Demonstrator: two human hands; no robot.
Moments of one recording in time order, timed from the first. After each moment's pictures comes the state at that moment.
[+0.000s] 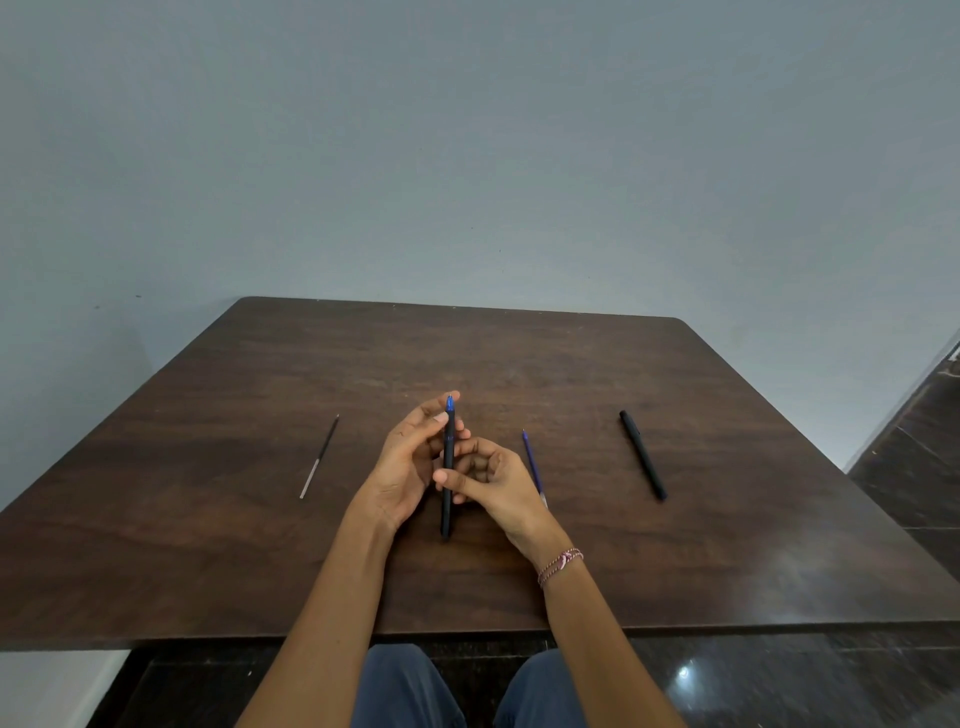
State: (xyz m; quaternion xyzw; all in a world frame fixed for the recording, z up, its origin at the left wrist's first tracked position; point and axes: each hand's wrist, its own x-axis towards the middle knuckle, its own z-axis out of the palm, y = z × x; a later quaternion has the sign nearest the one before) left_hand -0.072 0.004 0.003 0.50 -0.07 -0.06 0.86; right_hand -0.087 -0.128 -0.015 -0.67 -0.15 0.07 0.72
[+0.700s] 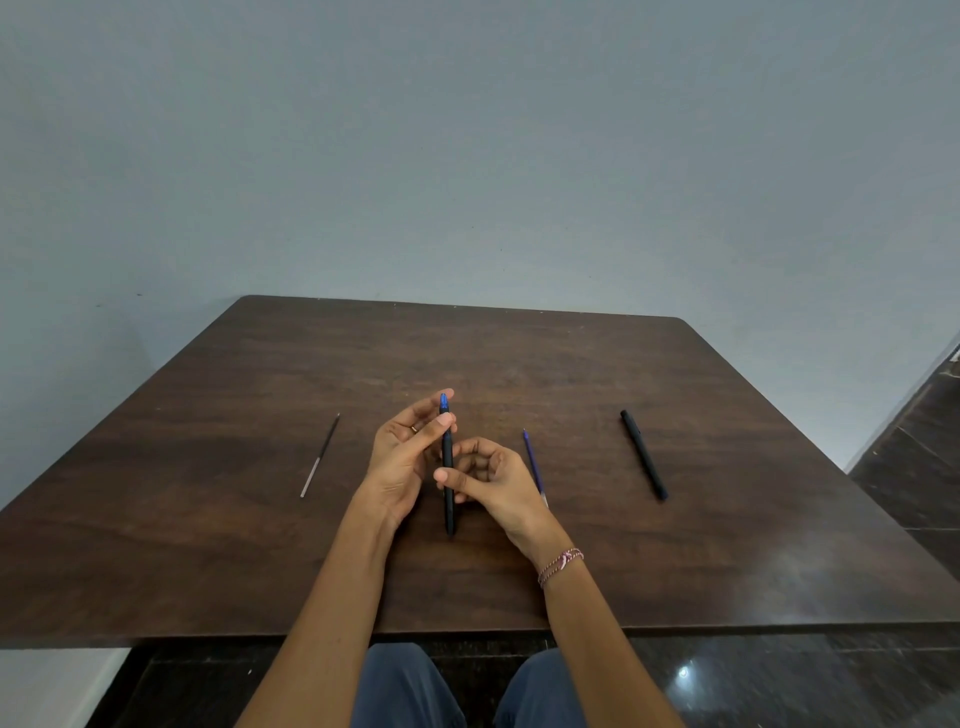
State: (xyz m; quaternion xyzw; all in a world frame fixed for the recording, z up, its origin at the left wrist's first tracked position) left_hand -0.069 0.005 0.000 0.50 -0.05 0.01 0.86; right_hand -0.087 -0.128 -0.015 -0.68 -0.15 0.07 0.72
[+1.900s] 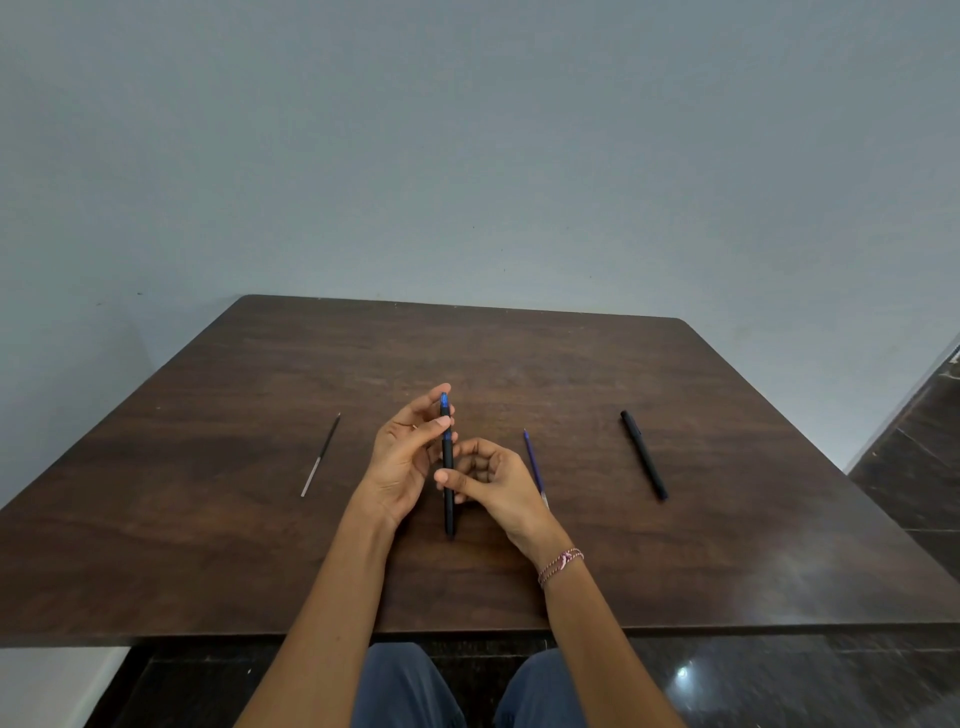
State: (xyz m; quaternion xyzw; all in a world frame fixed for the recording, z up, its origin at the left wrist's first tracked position) left_hand -0.072 0.006 0.004 0.47 -0.07 -0.01 0.88; right_hand -0.088 -0.127 -0.016 -0.68 -0.15 0.06 0.71
